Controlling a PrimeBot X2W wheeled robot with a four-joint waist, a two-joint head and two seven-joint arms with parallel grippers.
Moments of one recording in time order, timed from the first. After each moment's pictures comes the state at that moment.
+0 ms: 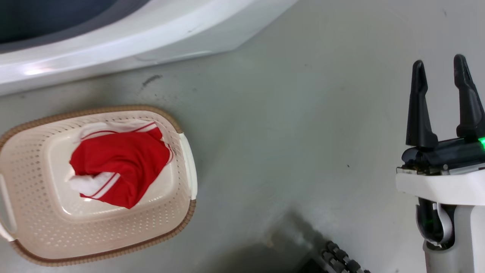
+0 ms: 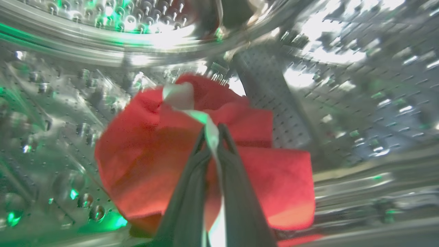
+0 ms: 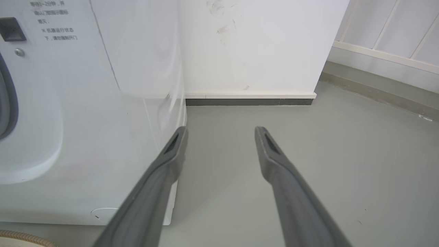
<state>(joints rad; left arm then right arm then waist) -1.64 0.45 -0.24 1.25 0.00 -0.08 0.16 -0.28 -0.05 -0.01 -0.17 0.18 0.13 -0.26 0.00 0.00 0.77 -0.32</state>
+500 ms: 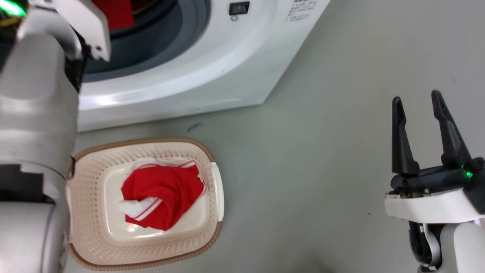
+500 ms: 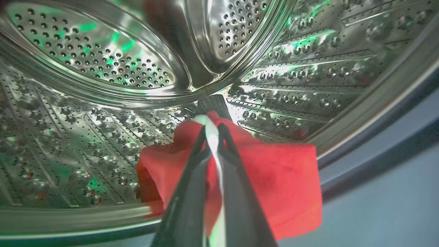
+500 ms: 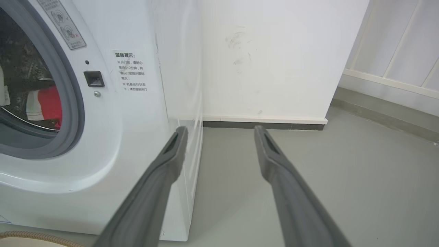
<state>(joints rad) -1.34 0.30 -0.23 1.25 -0.09 -0.11 -0.19 -0.19 -0.05 0.00 -0.14 0.09 0.13 -0.26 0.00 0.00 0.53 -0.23</state>
